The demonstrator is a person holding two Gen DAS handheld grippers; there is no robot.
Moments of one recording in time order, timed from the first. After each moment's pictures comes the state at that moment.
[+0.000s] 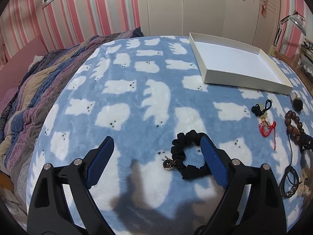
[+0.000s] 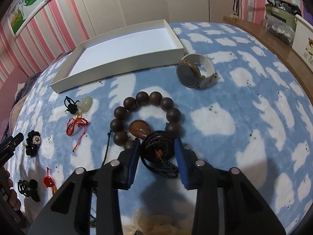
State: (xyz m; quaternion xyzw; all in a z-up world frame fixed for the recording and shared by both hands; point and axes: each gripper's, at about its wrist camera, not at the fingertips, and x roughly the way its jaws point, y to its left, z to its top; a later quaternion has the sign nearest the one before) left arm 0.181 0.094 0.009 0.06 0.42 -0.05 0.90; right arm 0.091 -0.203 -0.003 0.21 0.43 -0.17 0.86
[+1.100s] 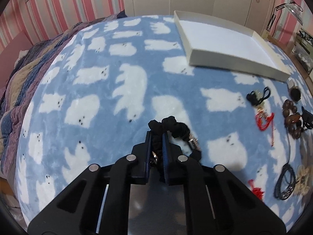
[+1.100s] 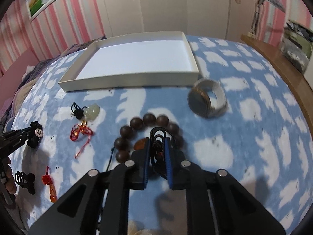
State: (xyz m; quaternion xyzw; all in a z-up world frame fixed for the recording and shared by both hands) left arm 0.208 0.070 -0.012 0.06 0.48 -0.09 0.87; right arm 0.120 -0.216 0.020 0.13 0.42 -0.11 0.89
